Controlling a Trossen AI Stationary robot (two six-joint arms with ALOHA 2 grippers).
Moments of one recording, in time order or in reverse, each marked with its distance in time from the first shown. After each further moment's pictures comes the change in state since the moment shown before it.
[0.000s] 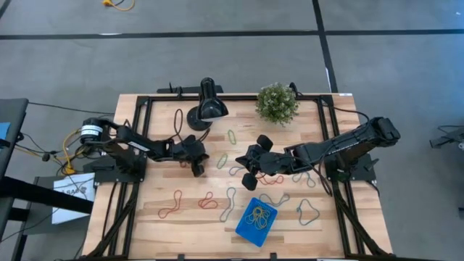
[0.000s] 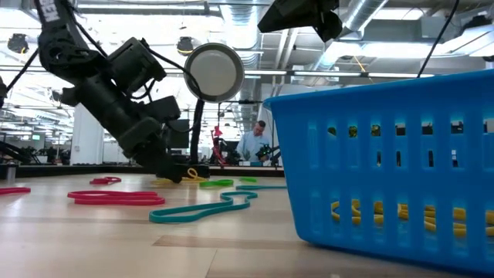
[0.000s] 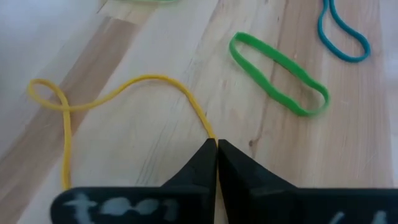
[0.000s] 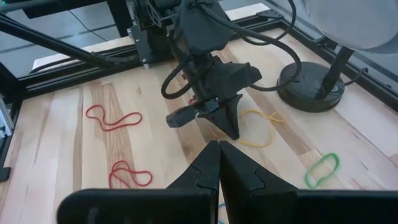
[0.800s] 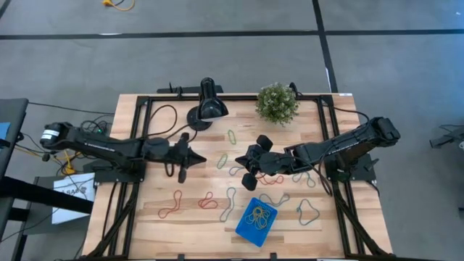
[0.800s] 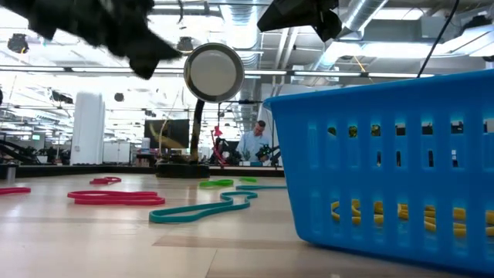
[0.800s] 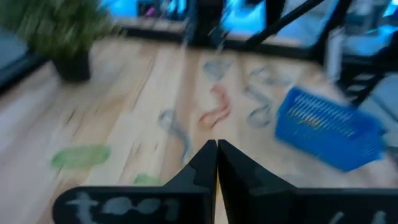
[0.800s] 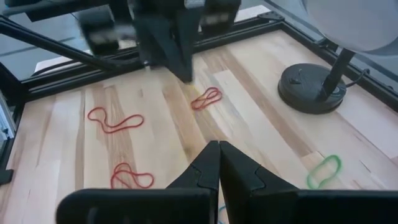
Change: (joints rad) left arm -0.195 -0.598 0.064 -0.168 0.009 0.051; right arm 0.000 0.000 0.000 0.009 -0.003 0.000
